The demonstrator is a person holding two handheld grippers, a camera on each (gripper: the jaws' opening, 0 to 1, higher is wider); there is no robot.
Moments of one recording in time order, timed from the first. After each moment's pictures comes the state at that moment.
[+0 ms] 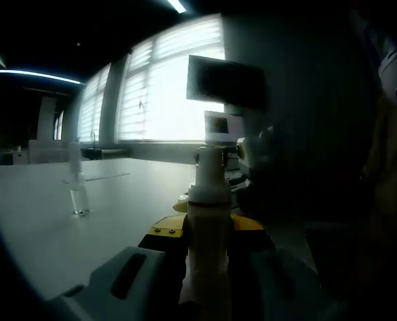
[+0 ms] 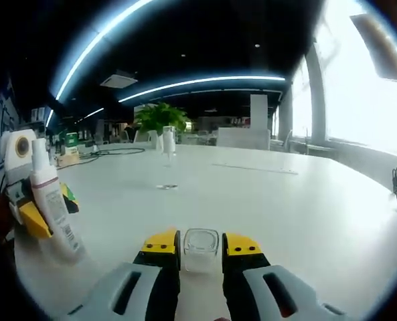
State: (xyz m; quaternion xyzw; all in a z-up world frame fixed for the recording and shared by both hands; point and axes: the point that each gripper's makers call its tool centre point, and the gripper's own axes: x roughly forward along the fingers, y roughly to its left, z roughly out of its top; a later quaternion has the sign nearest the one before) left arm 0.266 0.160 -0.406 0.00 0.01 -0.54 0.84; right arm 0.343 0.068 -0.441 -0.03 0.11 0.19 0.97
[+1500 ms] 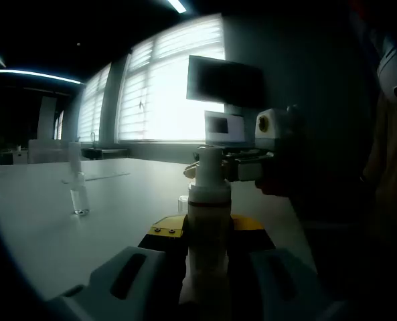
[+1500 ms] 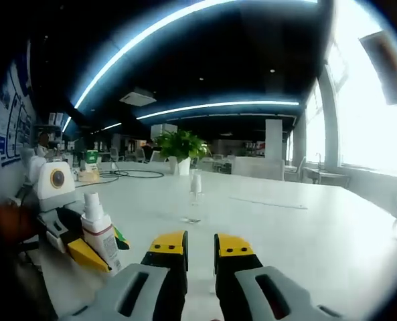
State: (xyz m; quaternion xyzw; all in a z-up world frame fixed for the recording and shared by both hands) left arm 0.266 0.160 -0.405 0.00 0.01 -0.54 0.84; right arm 0.309 0.093 -0.376 -0.04 0.03 0.25 0.97
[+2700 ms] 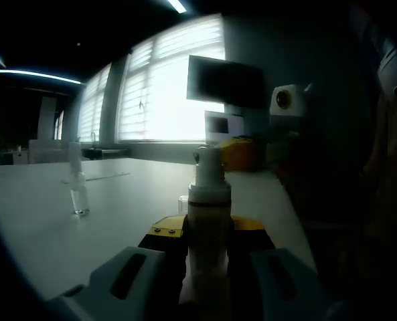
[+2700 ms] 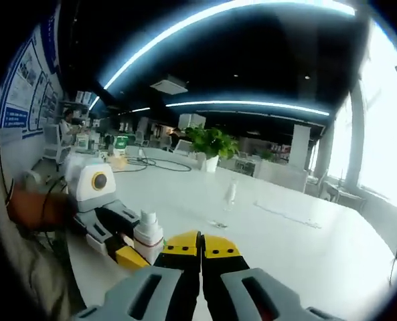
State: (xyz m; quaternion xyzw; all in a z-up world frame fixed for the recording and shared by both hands) left arm 0.265 0.160 -0.405 0.00 0.01 -0.54 0.84; right arm 0.268 0.132 -0.347 -0.12 0.04 0.32 0.94
